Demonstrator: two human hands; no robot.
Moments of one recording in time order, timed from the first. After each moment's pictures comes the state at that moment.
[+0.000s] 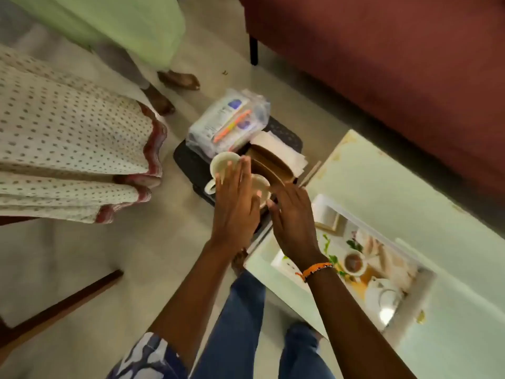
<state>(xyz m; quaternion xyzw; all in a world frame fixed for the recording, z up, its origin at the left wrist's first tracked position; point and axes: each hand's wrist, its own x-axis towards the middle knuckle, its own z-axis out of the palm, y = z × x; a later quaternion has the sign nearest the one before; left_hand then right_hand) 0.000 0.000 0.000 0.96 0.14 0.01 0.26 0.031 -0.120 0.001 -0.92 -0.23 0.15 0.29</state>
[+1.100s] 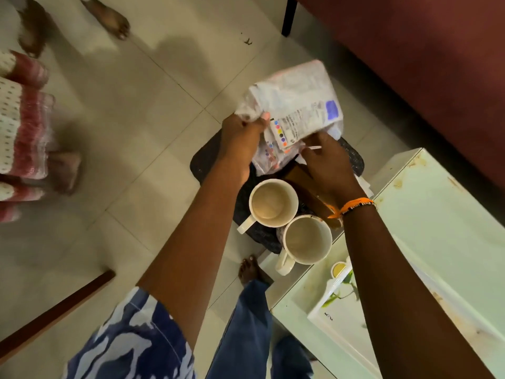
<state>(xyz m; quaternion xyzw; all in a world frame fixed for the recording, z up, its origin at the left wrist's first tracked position) 0.152 0.152 -0.069 0.55 0.43 0.01 0.72 0.192 0.014 -0.084 -0.89 -0.07 0.24 0.38</state>
